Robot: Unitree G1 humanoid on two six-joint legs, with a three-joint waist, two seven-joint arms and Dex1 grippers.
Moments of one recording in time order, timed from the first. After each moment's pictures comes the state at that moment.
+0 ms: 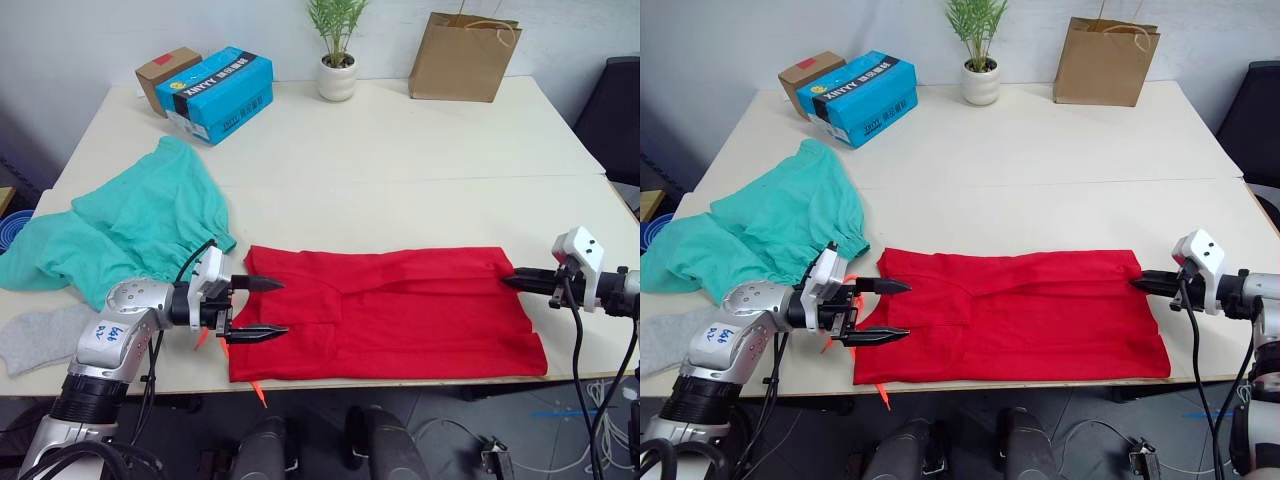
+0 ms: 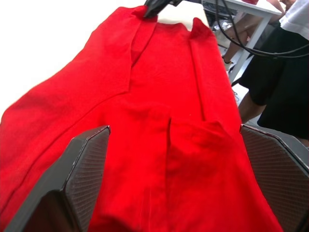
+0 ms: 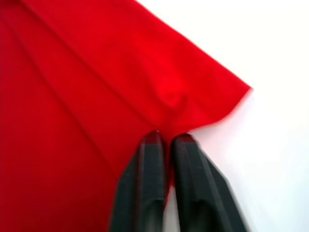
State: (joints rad) left arm -0.31 0.67 -0.02 -0.03 -0.50 0.36 -1.24; right arm -0.53 -0.93 -0.14 0.81 0.21 -0.02 1.40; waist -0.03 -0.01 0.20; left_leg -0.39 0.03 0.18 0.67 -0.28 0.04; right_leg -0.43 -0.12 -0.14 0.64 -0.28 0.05
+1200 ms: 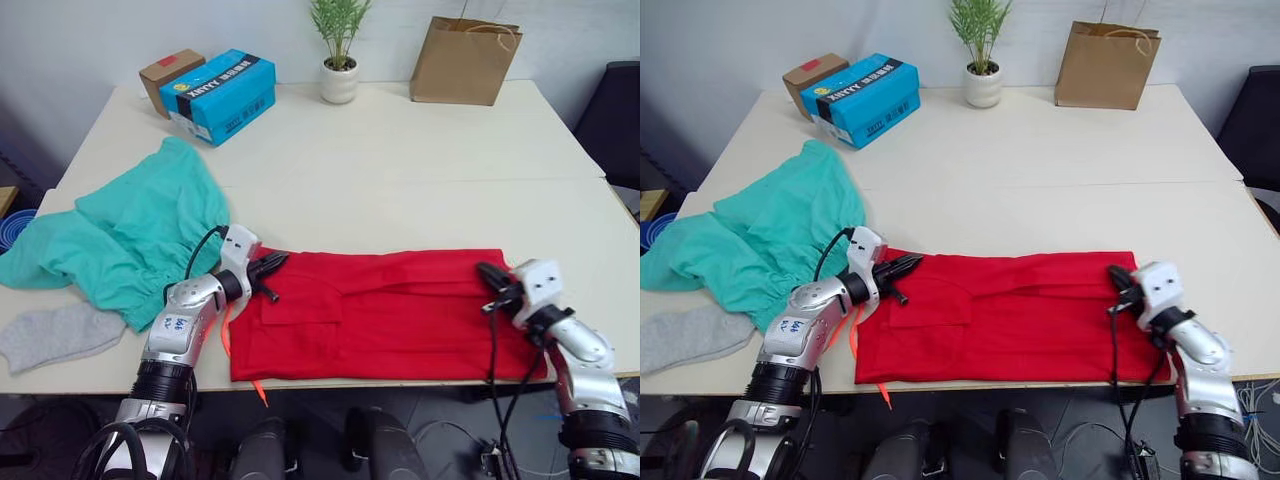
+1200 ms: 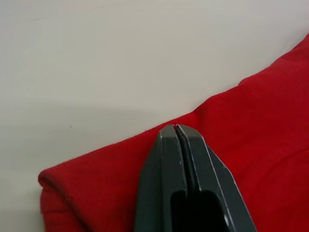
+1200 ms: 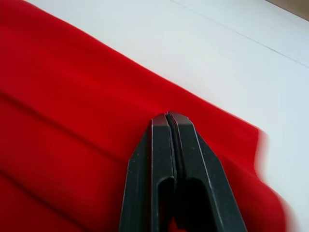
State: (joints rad) left arm -0.42 0.35 0.00 0.17 -0.25 0.37 -0.56; right arm -0.19 -0.57 -0.30 0.44 0.19 -0.26 0.65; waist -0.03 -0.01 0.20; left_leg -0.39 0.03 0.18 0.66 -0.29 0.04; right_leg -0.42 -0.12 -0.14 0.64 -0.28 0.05
